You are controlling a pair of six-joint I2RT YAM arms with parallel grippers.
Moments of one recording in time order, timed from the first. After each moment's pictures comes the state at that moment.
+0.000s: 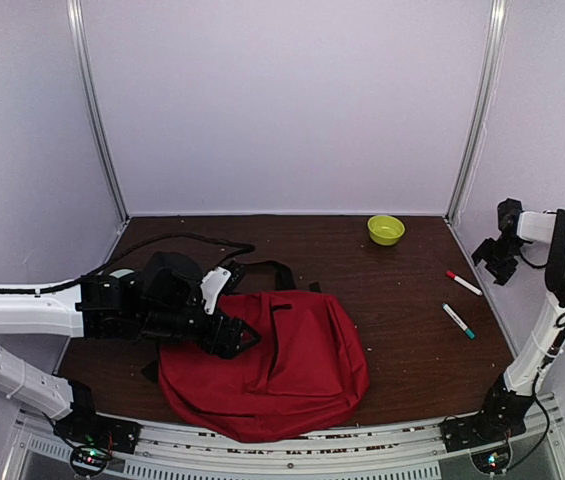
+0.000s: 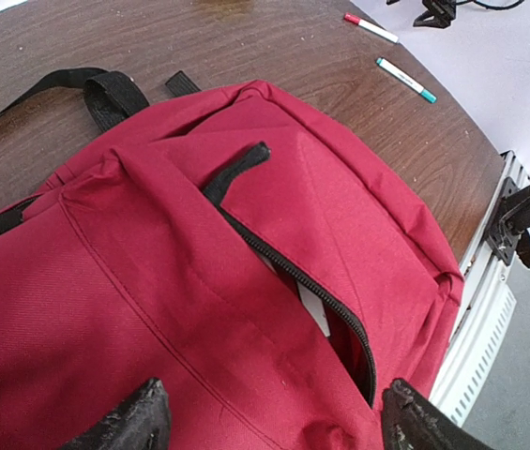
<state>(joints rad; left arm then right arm) -1.09 1.21 0.83 -0.31 -0.02 -0.46 -0.32 1.81 1.27 -0.59 0.06 0.65</state>
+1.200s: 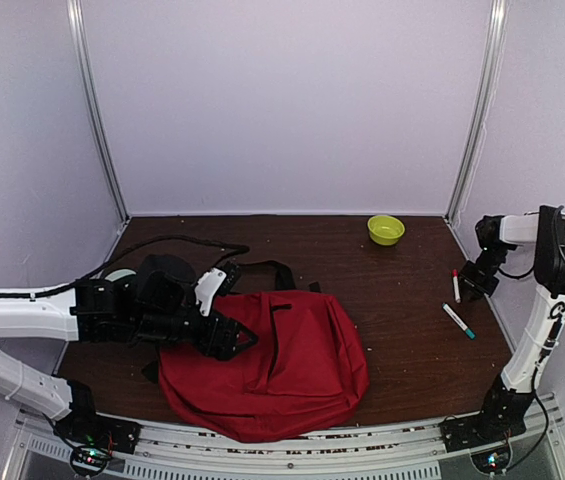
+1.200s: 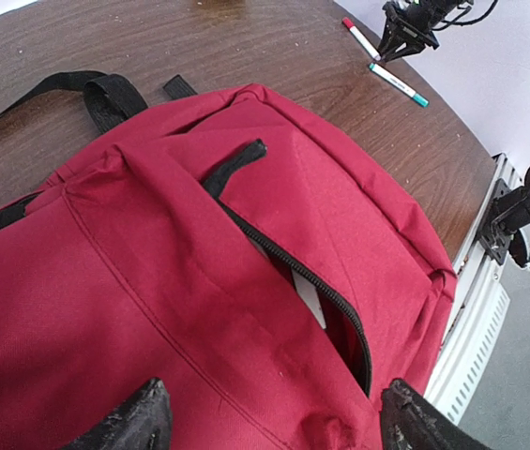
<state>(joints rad) -1.09 1.17 0.80 -0.28 0.00 -0.46 -0.22 1.92 1.27 -0.81 -0.05 0.60</state>
